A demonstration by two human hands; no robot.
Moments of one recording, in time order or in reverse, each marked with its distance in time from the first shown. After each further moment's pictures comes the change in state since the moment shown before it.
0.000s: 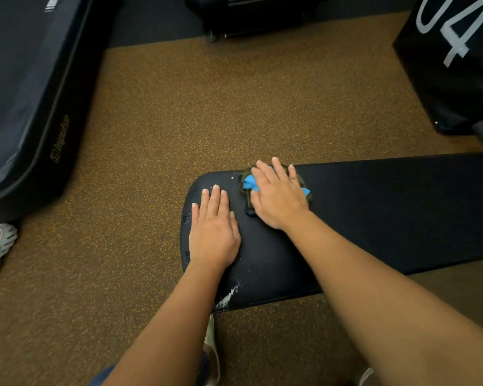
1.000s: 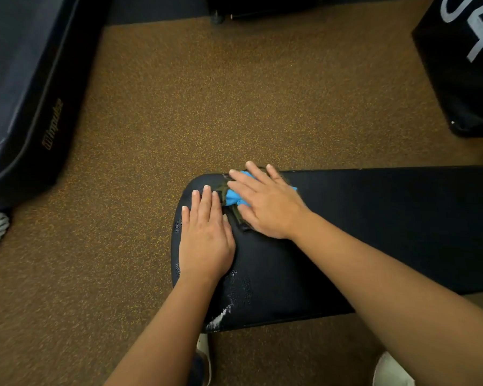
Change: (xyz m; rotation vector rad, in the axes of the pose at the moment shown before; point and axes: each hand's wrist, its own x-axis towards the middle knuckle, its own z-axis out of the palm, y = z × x) left_hand 0.010 -0.001 0.007 0.007 0.084 -0.039; right_hand 0.016 0.006 -0.002 -0.022 -0.030 -0.381
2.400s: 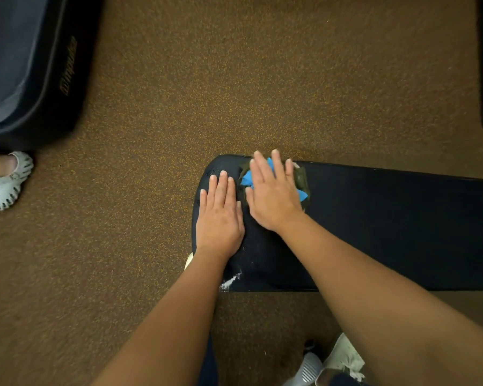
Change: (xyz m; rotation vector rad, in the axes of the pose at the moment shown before) left_hand -0.008 -0.004 -0.012 -0.030 -0.155 -0.061; right_hand 0.009 -0.035 -0.006 -0.007 -0.129 0.237
